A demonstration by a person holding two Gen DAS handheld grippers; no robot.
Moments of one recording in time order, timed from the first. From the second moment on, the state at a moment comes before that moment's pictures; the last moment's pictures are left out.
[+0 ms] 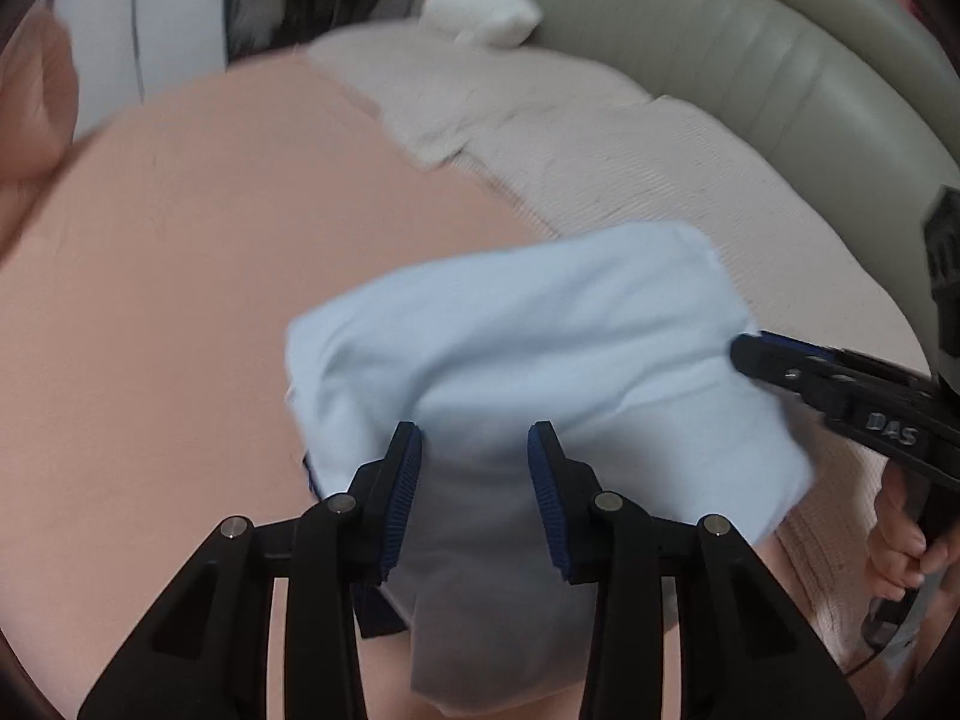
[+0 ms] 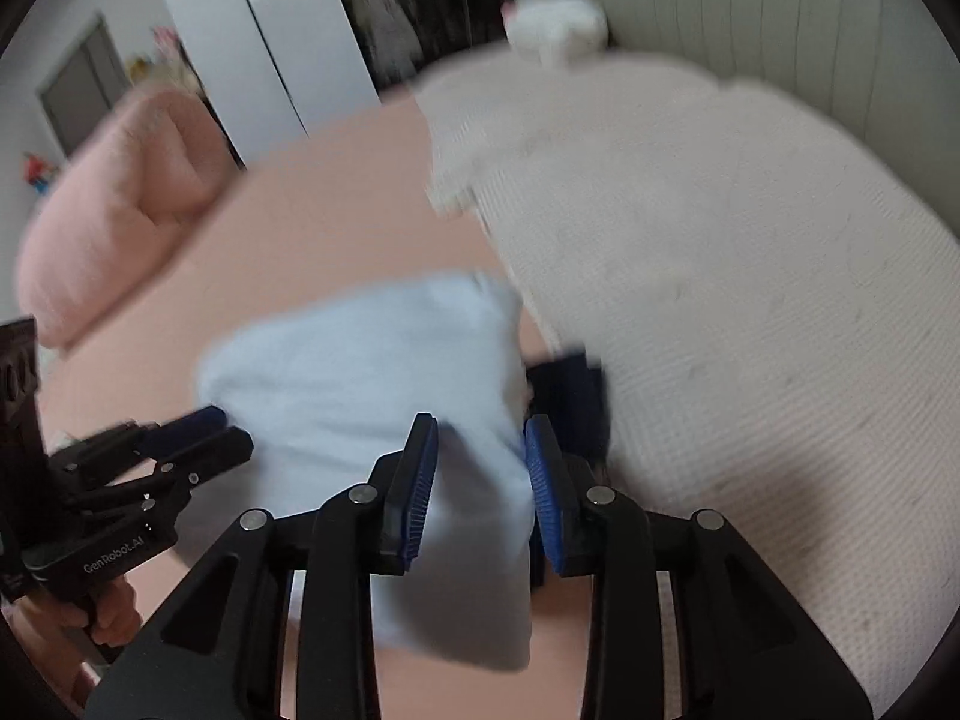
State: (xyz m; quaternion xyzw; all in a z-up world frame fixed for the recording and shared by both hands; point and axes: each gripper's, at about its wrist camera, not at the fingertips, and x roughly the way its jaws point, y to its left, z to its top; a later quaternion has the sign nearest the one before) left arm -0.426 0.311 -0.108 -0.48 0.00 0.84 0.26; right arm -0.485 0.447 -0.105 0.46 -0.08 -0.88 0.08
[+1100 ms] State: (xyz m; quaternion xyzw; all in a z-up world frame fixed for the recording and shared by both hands) left arm -0.238 0.009 0.041 -0.41 -0.05 0.91 0.00; right arm -0.306 0.194 0.005 0.48 0.00 -0.86 0.18
